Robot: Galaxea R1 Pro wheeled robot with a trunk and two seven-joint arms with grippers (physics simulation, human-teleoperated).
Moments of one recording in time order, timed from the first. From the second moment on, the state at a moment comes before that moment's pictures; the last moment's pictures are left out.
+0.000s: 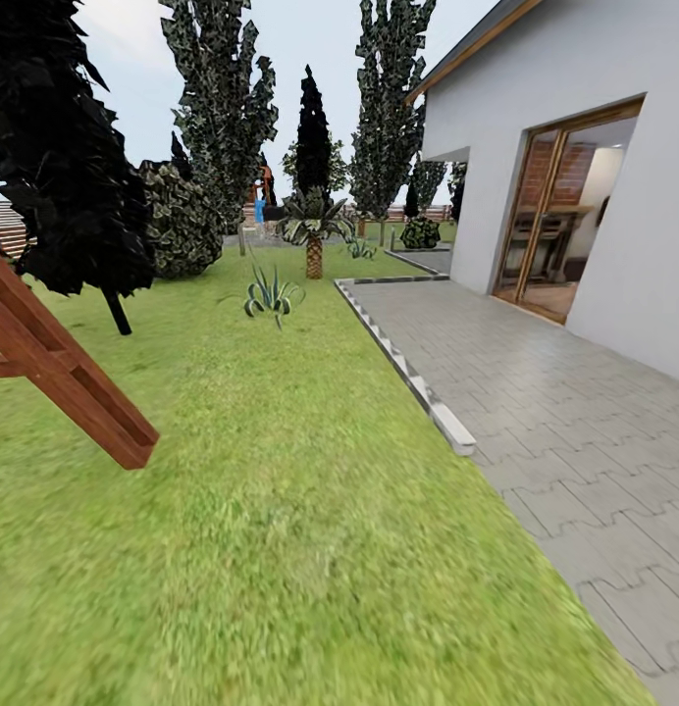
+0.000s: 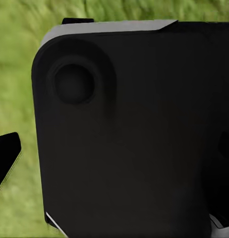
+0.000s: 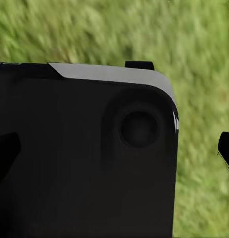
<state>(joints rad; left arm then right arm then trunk) 0.01 -0.04 0.00 -0.15 0.02 0.01 0.00 -0.07 0.02 0.01 0.01 0.00 -0.20 0.00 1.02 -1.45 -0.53</state>
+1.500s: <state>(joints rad) 0.01 -0.04 0.00 -0.12 0.02 0.01 0.00 -0.07 0.02 0.00 -0.01 0.00 -0.21 0.00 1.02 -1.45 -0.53</state>
